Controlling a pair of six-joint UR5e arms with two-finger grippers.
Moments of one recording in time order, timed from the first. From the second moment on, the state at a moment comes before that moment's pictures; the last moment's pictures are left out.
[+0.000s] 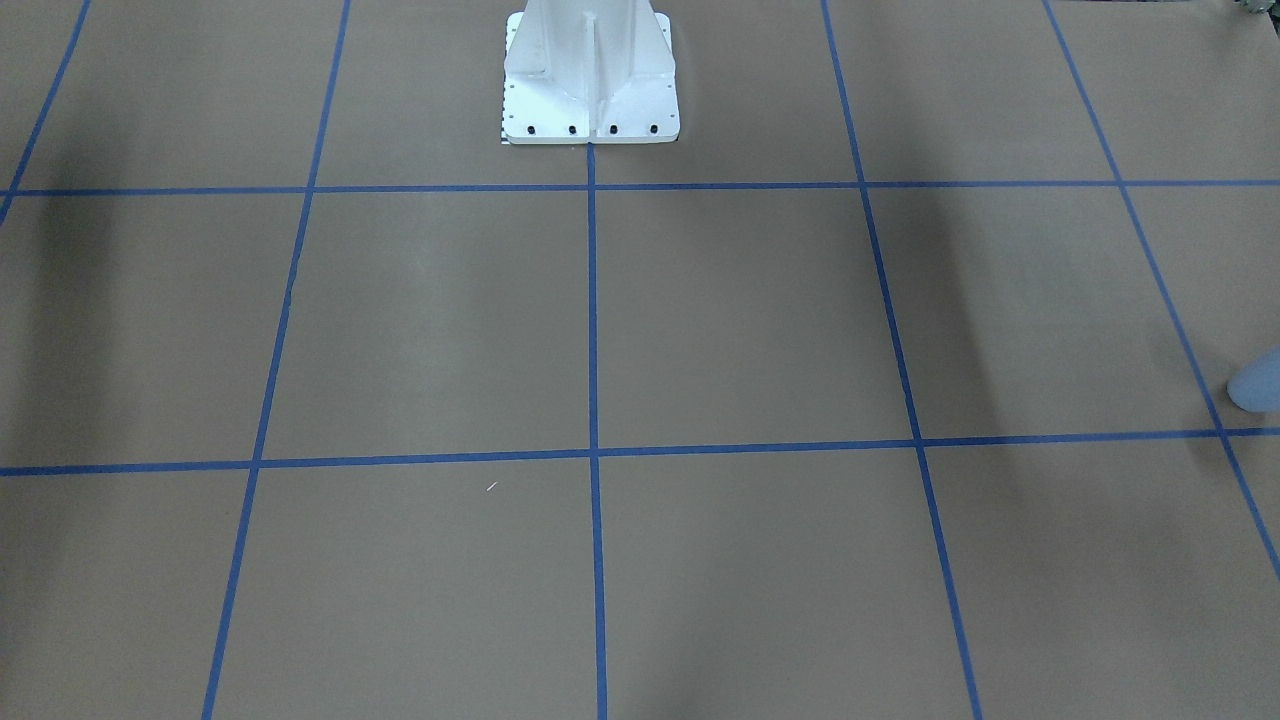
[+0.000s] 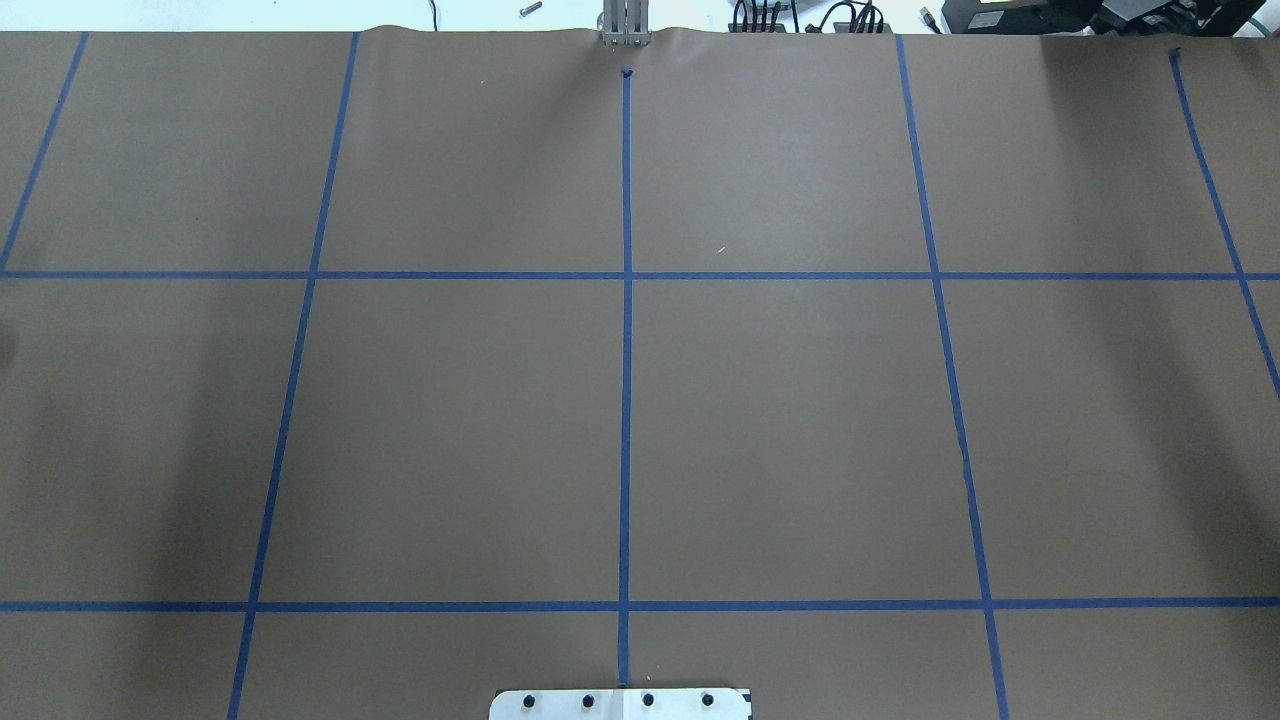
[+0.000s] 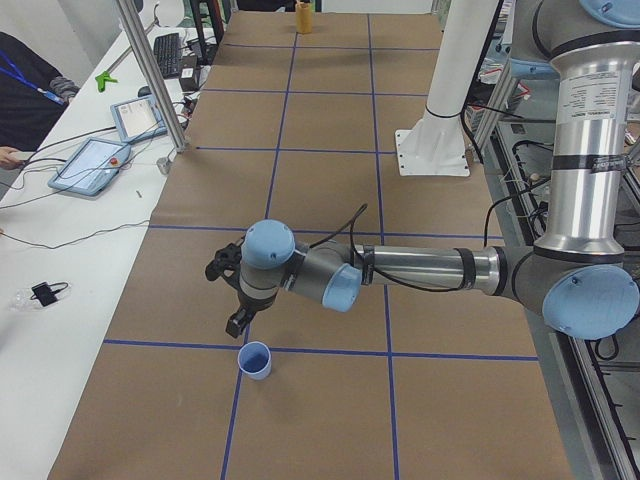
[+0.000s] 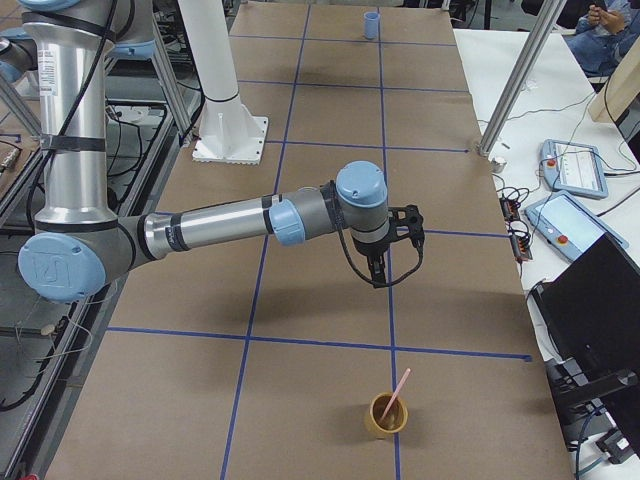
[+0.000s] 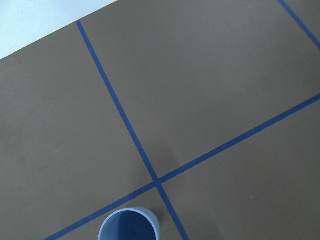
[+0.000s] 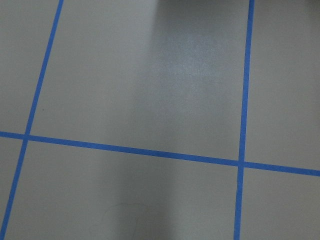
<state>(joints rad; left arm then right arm) -1.57 -1.56 -1.51 -1.95 -2.35 0.28 1.50 -1.60 1.85 -1.43 2.36 0.22</state>
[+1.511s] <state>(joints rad) -1.53 -1.70 -1.04 -2.33 -2.29 -0.05 1.48 -1.62 1.84 -1.39 2.35 0.23</state>
